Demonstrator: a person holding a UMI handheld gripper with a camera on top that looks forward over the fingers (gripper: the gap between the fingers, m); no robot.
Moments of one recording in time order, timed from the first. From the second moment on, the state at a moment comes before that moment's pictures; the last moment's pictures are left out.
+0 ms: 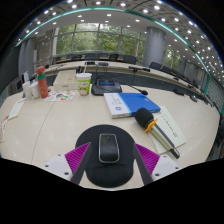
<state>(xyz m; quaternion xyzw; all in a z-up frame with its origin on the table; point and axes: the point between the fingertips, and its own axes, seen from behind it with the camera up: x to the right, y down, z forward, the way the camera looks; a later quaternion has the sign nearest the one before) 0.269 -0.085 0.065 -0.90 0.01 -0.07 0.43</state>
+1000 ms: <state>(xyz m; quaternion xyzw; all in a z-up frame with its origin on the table) 0.145 -0.417 0.249 -0.86 0.01 -0.08 0.51</state>
